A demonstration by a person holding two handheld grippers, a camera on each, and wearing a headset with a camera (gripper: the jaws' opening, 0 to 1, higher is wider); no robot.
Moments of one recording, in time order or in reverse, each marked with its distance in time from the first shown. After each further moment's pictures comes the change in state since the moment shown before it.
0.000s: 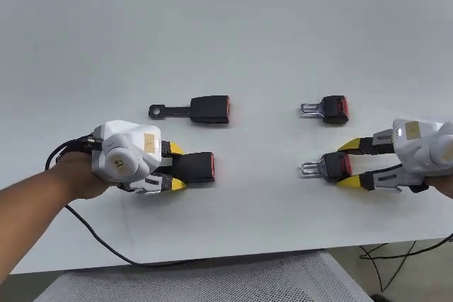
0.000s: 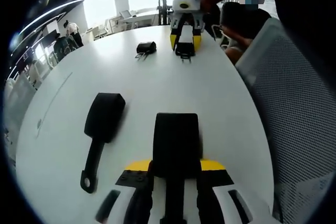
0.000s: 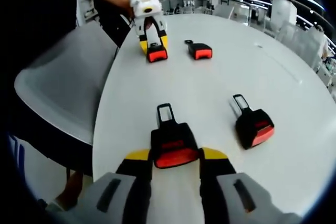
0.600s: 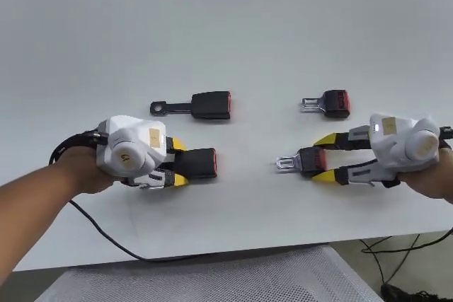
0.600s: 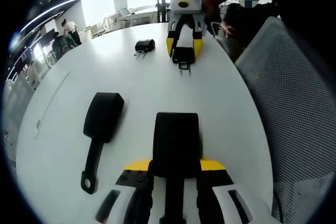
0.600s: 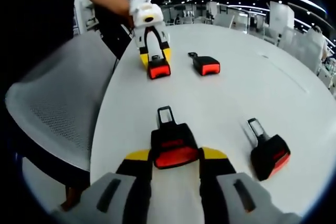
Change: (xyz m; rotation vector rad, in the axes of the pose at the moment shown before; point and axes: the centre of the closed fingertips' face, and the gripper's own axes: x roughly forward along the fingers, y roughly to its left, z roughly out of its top) left arm -0.005 0.001 0.004 0.004 0.023 -0.010; right arm 0.039 0.007 0.046 0.016 -0.086 0.014
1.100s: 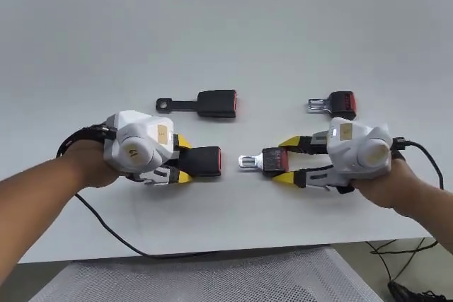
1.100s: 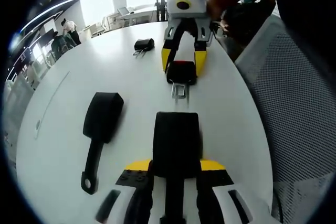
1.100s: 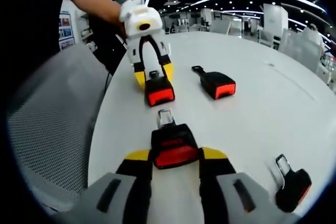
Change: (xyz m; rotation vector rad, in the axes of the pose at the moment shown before) left arm -0.001 0.002 -0.002 0.003 0.008 -0.004; right arm 0.055 0.010 0.046 0.034 -0.090 -0.027
